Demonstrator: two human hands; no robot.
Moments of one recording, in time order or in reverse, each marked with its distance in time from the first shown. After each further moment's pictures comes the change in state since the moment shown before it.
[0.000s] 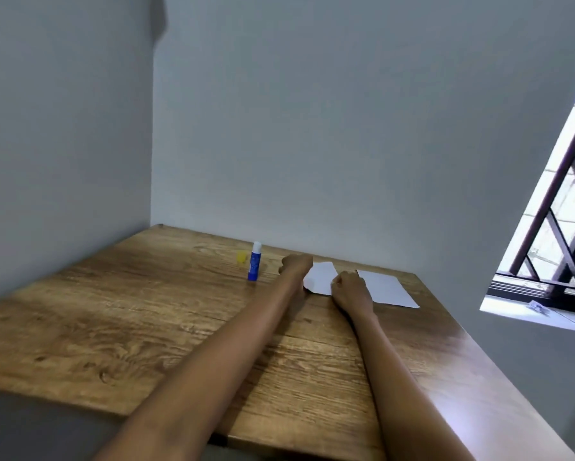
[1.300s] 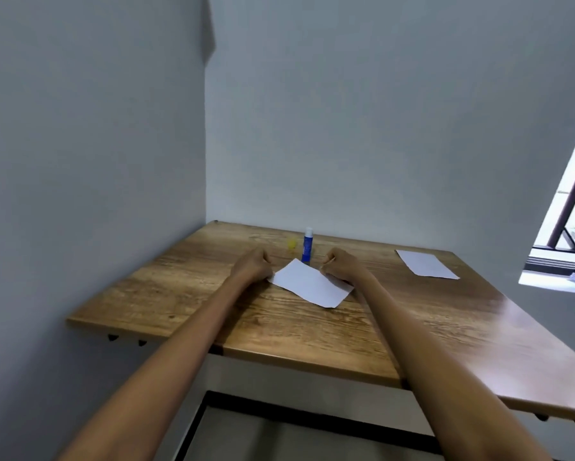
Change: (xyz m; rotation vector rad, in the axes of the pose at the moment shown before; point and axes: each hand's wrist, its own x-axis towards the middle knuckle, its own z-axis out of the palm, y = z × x) left_hand -0.055 -0.070 -0.202 0.652 0.092 0.343; right_hand -0.057 -0.110 0.010 0.273 -0.364 -0.043
